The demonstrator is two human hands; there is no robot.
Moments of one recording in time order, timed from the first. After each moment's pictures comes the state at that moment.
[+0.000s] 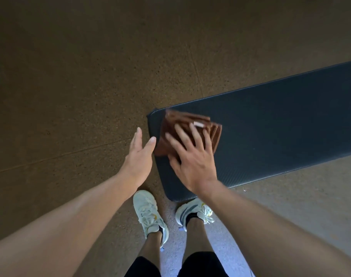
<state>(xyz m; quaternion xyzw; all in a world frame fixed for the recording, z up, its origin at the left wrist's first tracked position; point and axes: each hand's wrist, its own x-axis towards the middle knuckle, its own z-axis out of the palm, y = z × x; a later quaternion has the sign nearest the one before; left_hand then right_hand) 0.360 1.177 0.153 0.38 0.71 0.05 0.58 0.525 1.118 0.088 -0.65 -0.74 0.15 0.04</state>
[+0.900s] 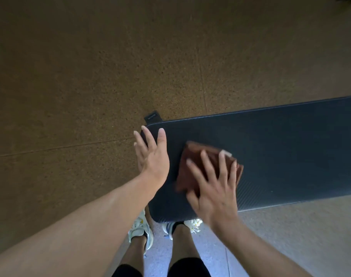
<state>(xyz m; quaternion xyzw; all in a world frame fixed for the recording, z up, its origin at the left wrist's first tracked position) 0.437 1.212 0.126 0.35 0.77 0.08 0.53 0.591 1.098 0.094 -0.66 -0.73 0.16 -0.01</state>
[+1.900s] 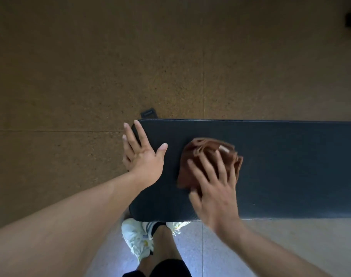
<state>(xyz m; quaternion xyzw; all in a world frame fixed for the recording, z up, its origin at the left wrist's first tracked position) 0.455 1.202 0.106 0.44 0.79 -0.06 0.42 0.648 1.110 0.095 -0.61 -0.77 0.18 0.01</state>
